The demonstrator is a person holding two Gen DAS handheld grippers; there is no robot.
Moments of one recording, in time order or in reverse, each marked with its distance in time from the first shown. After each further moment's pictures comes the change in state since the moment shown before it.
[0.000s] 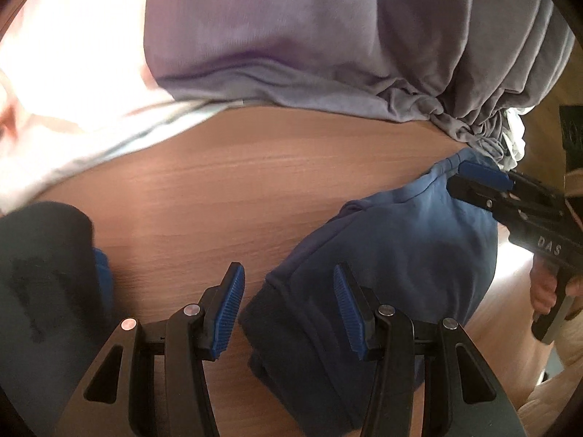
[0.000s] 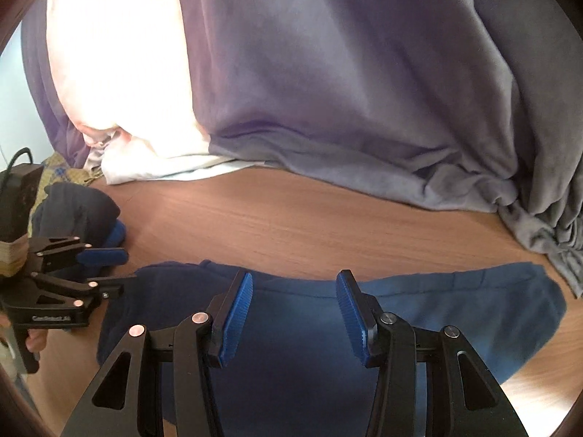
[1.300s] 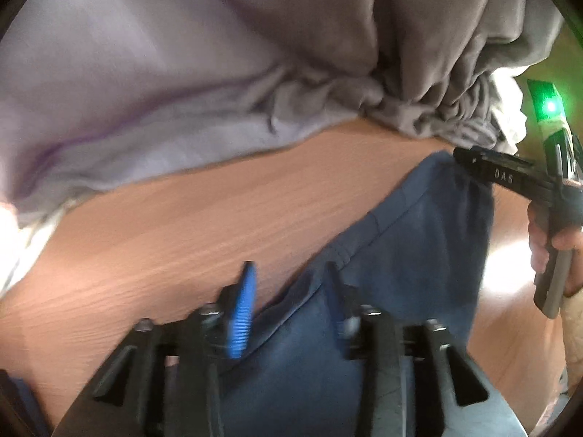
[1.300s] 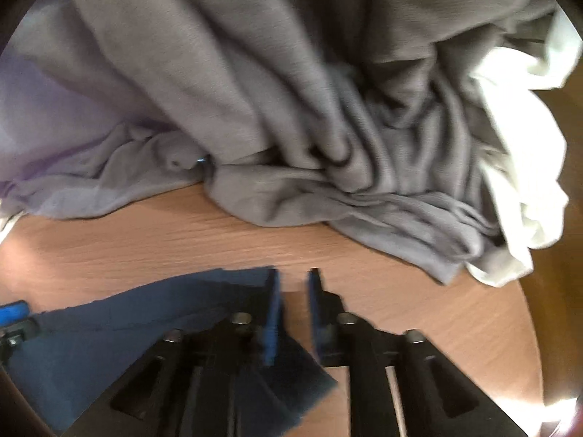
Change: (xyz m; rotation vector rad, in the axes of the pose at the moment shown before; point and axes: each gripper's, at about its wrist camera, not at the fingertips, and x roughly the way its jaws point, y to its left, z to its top) left arm 0.099 -0.187 0.100 0.213 0.002 0.029; right arm 0.013 -0.279 -0.026 0.312 0.080 -0.459
